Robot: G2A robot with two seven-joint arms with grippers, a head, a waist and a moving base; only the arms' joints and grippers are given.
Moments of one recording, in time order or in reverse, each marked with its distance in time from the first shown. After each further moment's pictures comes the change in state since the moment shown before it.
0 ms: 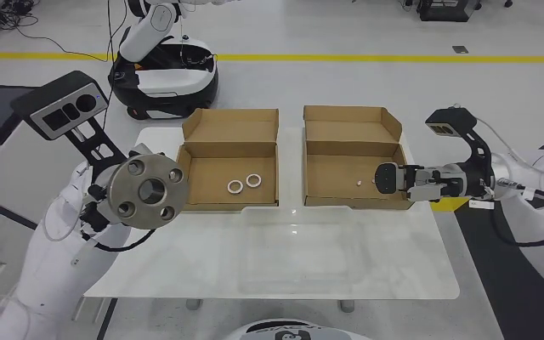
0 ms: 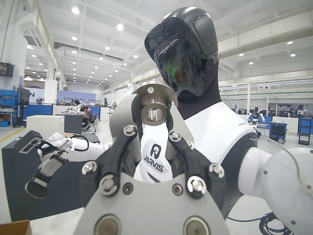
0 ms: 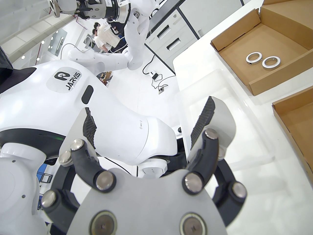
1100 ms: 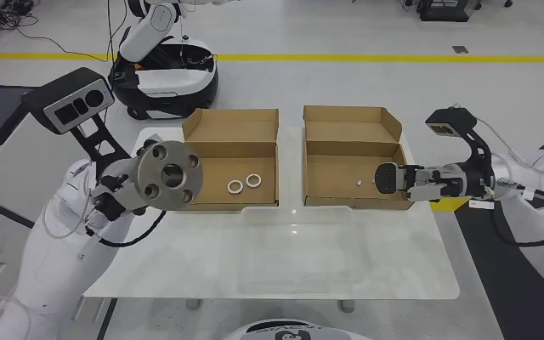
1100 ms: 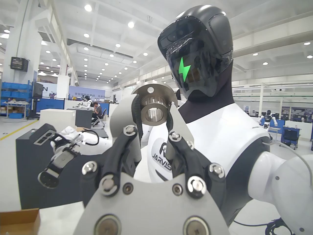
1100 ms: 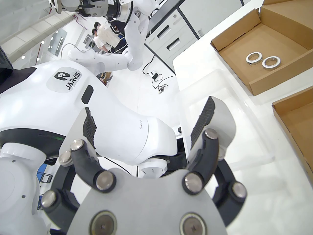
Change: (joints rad) left arm 0.017 -0.009 -0.040 0.025 0.129 0.073 0.013; right arm 0.000 0.000 0.000 0.000 0.000 0.000 0.000
